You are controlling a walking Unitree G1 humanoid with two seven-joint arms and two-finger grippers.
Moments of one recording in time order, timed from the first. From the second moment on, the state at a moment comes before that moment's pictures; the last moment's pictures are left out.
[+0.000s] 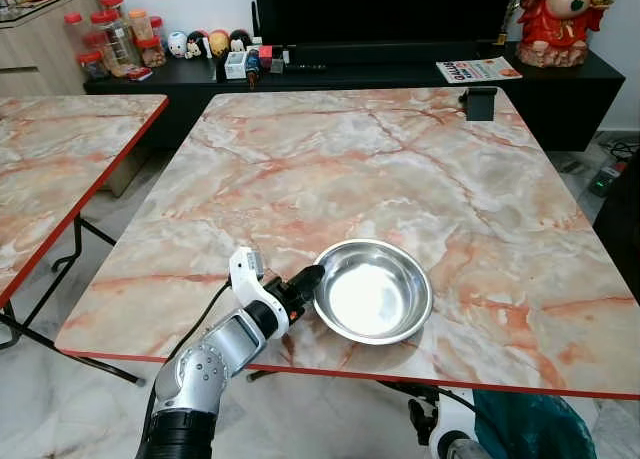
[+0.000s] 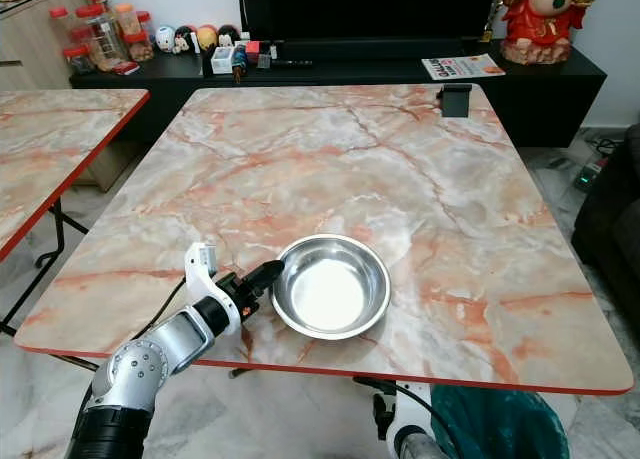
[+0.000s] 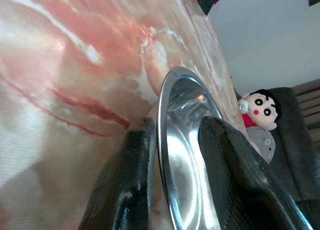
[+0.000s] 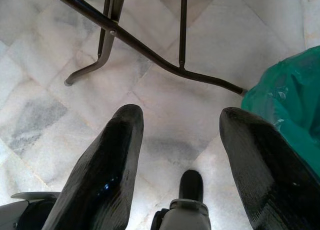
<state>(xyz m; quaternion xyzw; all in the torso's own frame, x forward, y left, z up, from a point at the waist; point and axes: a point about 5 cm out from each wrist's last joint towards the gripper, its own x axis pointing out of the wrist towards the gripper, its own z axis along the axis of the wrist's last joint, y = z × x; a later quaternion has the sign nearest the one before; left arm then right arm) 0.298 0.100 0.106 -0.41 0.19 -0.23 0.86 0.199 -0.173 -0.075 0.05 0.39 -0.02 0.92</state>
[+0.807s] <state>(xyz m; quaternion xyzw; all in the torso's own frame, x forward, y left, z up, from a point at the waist) 0.301 0.148 0.119 -0.39 0.13 -0.19 0.89 0.199 -0.172 -0.075 0.05 0.39 -0.02 0.92</state>
